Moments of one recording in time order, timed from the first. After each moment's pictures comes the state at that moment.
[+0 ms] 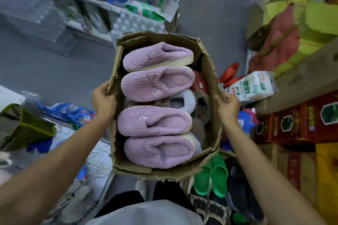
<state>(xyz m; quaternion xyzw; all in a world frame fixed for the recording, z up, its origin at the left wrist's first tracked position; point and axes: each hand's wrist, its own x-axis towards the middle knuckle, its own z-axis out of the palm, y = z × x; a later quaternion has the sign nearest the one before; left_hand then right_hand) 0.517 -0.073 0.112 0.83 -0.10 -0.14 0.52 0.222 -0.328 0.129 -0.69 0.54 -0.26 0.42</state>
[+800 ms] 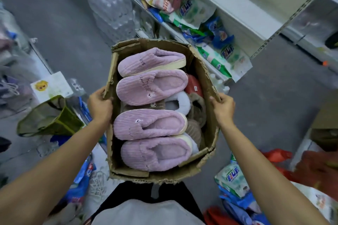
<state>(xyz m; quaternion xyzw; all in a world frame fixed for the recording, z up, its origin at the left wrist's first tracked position) 0.821 -0.065 0.145 0.83 0.15 -0.01 0.53 0.702 -0.427 0.148 -0.82 0.35 -0.13 0.44</state>
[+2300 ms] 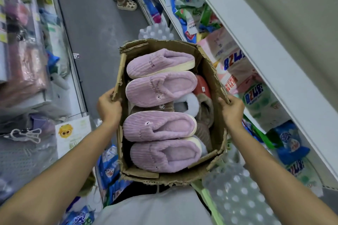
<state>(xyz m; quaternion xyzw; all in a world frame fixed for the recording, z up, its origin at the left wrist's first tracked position) 1.419 0.008 0.129 0.81 0.29 0.05 0.51 1.410 -0.380 0.146 -0.87 0.23 -0.07 0.44</state>
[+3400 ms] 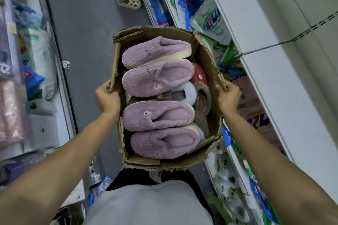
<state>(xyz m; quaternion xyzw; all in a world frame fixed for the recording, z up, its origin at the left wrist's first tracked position) 1.840 0.083 0.041 0.76 0.34 0.06 0.55 1.863 -0.299 0.114 -0.89 0.22 -0.05 0.40</state>
